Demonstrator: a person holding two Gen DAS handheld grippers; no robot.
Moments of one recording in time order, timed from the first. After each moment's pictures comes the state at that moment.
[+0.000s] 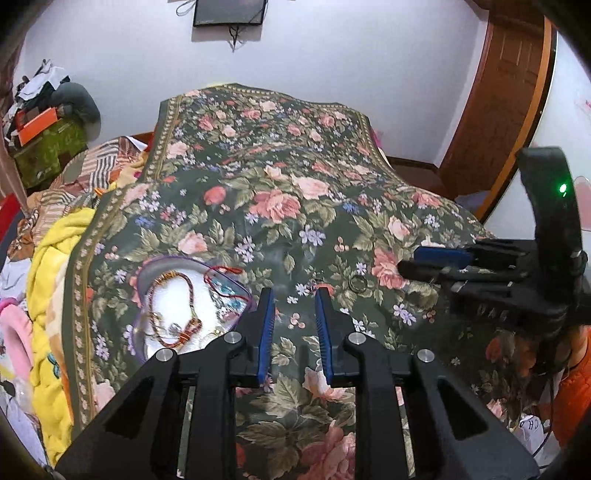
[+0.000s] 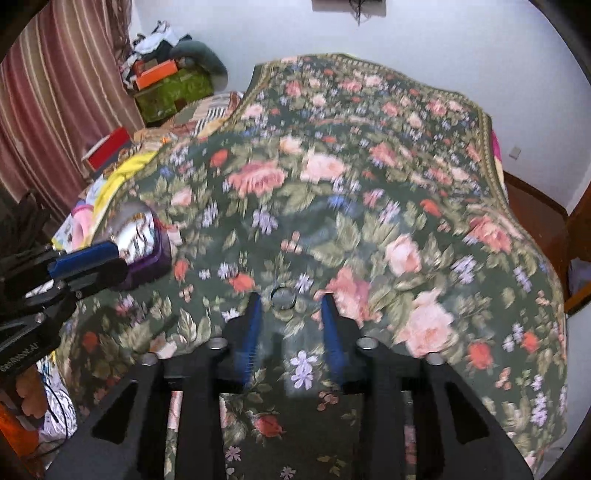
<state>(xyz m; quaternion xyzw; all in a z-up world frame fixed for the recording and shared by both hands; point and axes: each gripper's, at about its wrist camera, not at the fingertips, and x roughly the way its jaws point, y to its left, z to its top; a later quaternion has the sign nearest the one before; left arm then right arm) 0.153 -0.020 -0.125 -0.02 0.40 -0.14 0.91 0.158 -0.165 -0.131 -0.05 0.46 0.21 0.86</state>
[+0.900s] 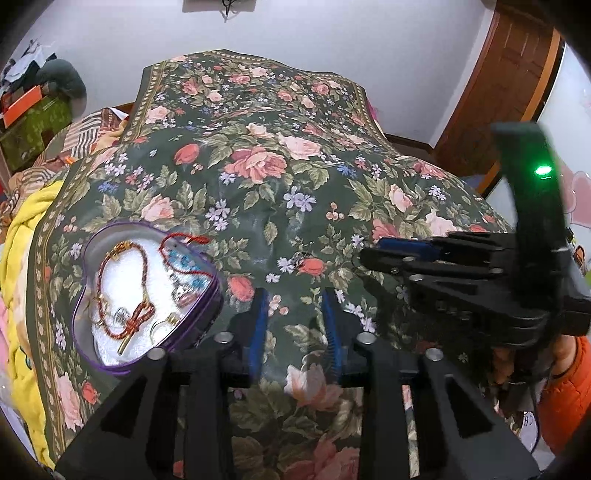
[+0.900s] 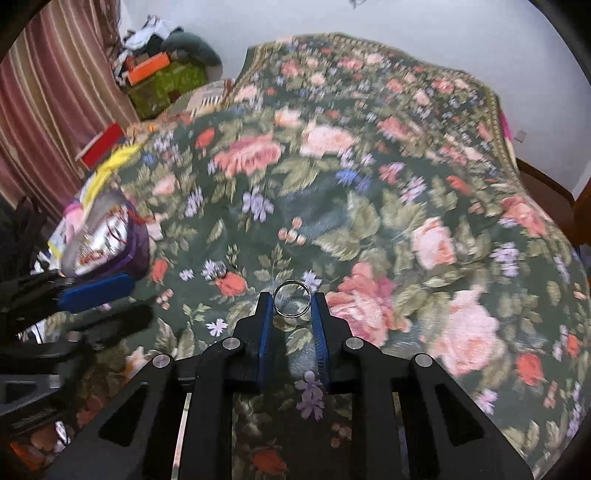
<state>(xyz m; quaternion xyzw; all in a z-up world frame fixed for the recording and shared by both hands) 0.175 -0.036 -0.160 -0.02 0.45 -0.15 0.88 0.171 -0.162 -0.152 -0.02 0.47 0.20 0.86</state>
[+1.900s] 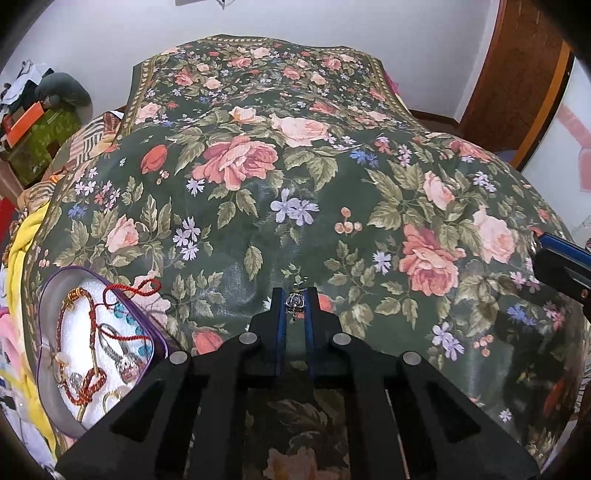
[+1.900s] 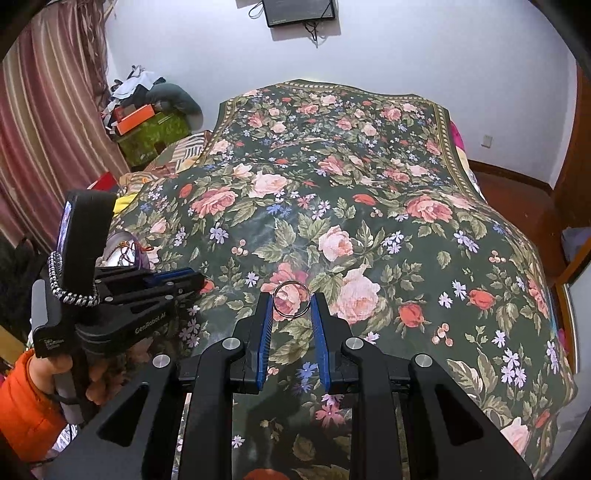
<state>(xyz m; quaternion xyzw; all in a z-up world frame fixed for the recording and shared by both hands) 0.224 -0.078 -0.190 0.03 0.48 -0.11 0.87 0.137 -0.226 -0.119 0.02 0.41 0.17 0.90</state>
